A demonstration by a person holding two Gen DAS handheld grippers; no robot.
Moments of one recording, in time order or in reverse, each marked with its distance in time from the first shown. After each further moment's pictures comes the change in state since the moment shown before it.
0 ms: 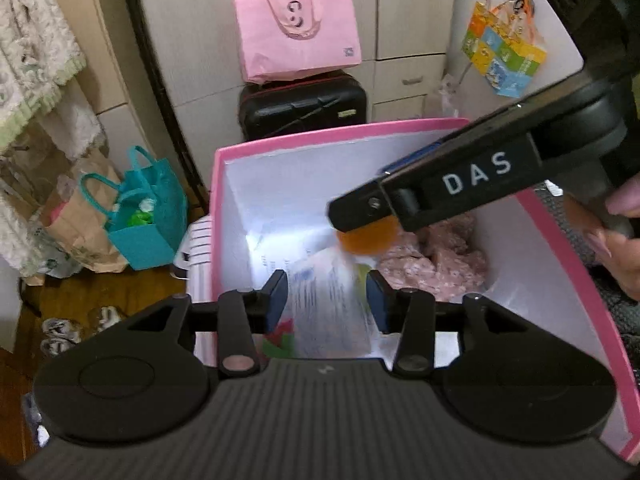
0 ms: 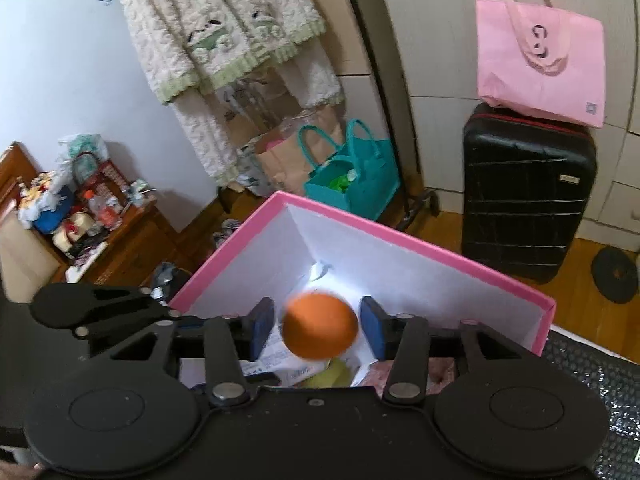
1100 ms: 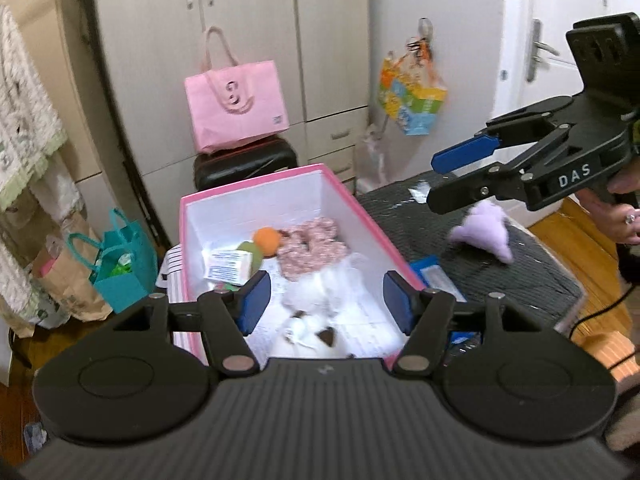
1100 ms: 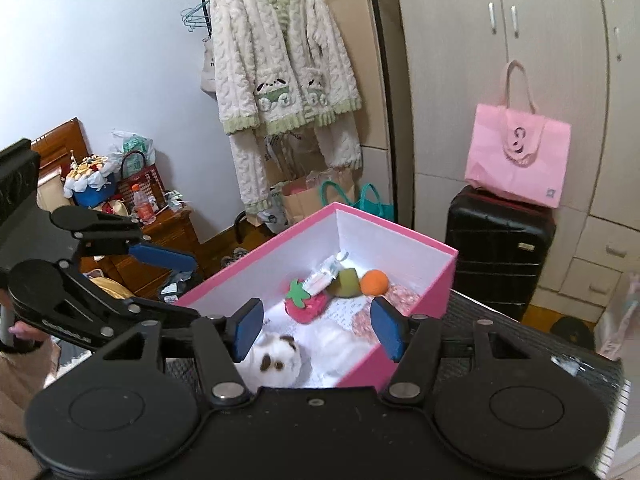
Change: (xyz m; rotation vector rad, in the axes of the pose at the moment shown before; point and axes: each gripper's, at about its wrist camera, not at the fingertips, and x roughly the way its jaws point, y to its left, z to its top) left arm -0.171 -0.061 -0.060 0.128 -0.189 -0.144; right arm -0.195 0.049 -0.100 -0.217 -0.207 -0.031
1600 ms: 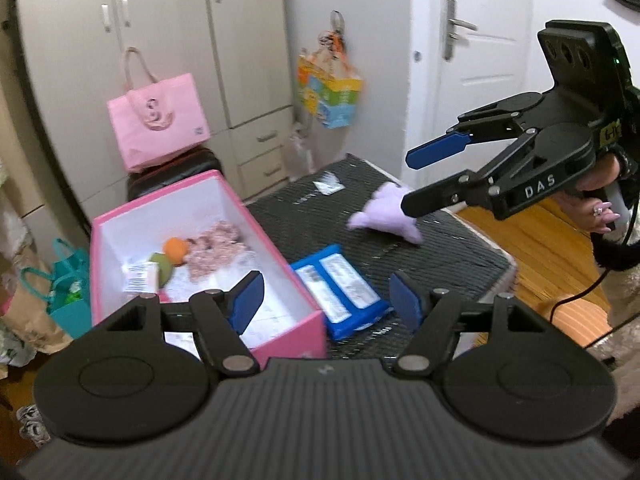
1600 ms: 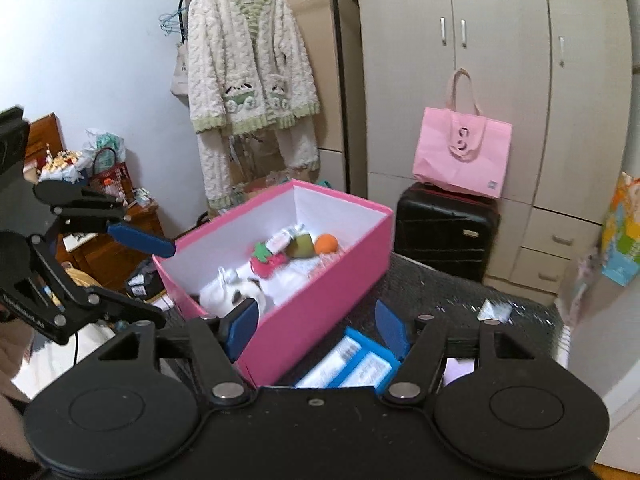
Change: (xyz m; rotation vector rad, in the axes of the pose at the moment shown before) left arm -0.007 -0.078 -0.008 0.130 0.010 -0.164; right arm -0.072 0.002 -0.067 0.002 -0.028 -0.137
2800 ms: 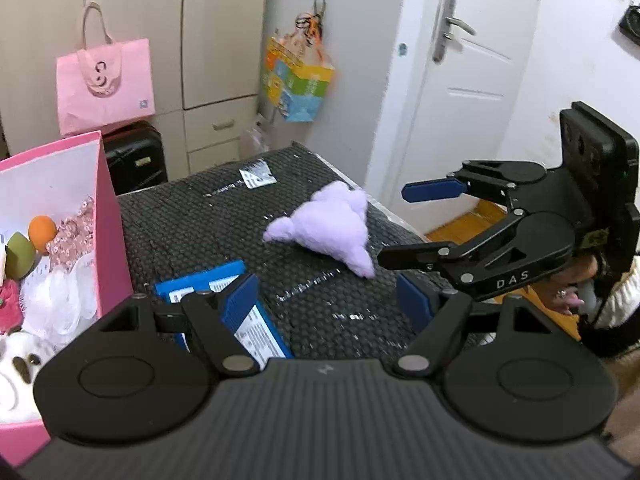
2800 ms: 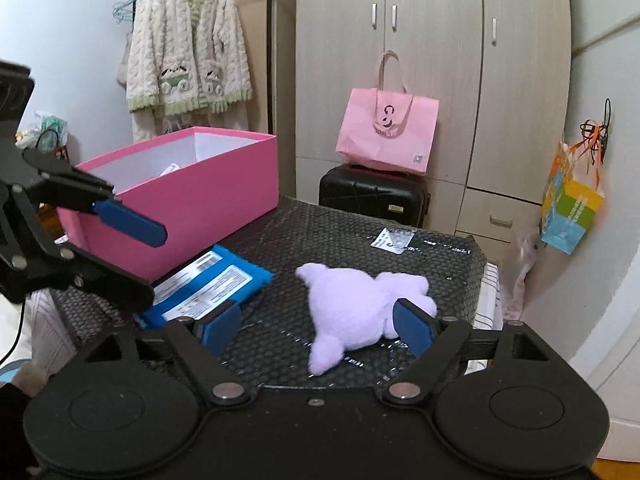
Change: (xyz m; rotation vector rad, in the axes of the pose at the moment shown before) left arm 0.148 -0.049 -0.006 -0.142 -0.051 -0.097; right arm 0.028 -0.100 -0.115 -0.001 -0.057 -0.166
